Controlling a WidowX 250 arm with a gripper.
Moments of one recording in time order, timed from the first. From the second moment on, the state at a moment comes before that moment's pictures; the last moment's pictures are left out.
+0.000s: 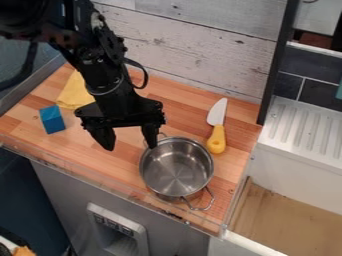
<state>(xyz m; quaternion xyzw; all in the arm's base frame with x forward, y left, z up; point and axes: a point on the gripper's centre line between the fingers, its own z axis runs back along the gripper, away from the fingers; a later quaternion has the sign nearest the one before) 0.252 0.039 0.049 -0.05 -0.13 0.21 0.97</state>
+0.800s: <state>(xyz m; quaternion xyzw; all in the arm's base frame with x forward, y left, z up) 0.296 0.009 0.042 -0.06 -0.13 0.24 0.96</state>
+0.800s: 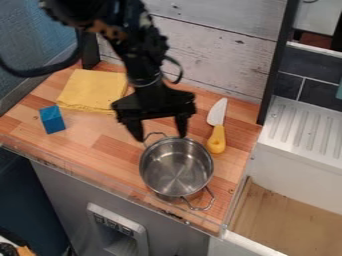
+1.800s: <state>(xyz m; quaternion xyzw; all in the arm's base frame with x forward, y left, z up) 0.367 -0.034 0.005 -0.05 -0.14 0.24 0.96</state>
